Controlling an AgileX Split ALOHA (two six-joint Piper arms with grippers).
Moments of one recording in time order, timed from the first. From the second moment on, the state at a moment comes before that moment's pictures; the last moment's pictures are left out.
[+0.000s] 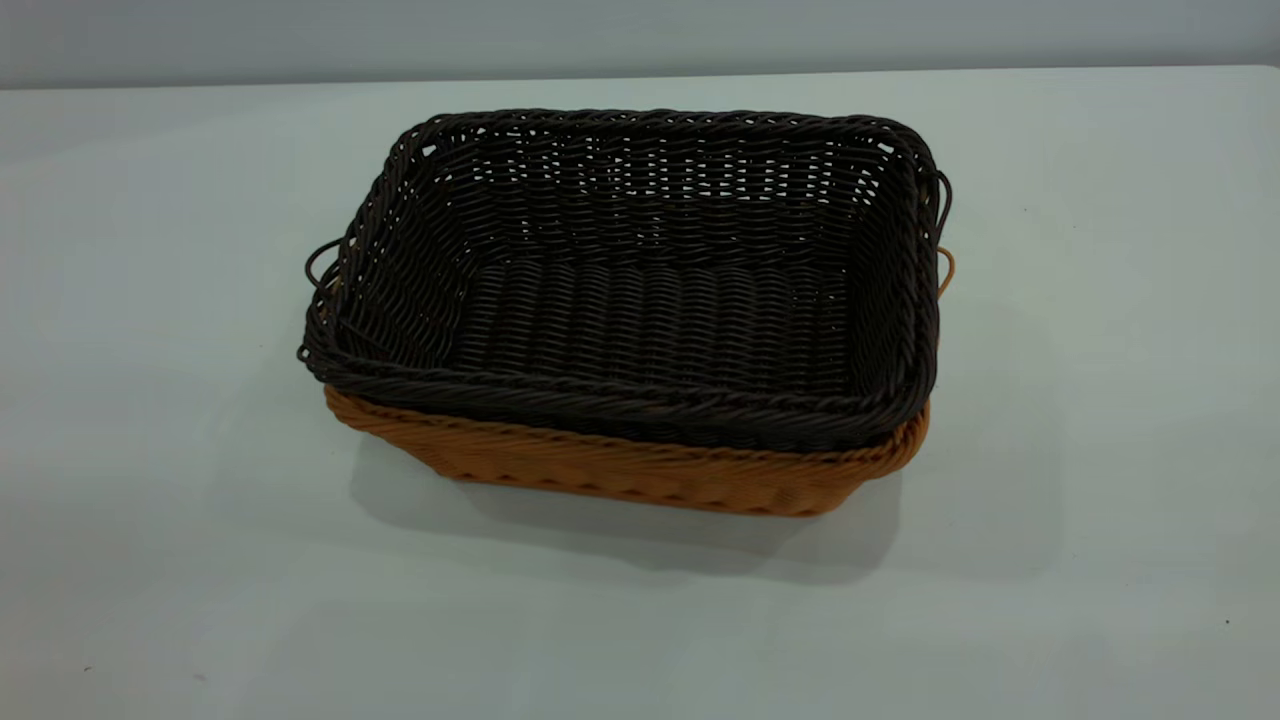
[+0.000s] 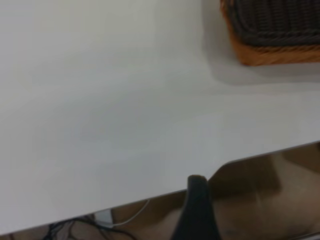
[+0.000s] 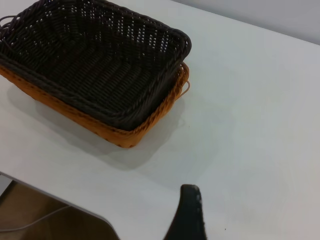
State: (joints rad) left arm -0.06 0.15 -0.52 -0.11 1.15 0.14; right arm 0.12 -0.02 -0.48 0.25 1.15 -0.34
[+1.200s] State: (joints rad) left arm -0.06 -0.01 -0.49 -0.04 1.11 0.06; right arm 0.12 -0.02 -0.48 0.25 1.15 -0.34
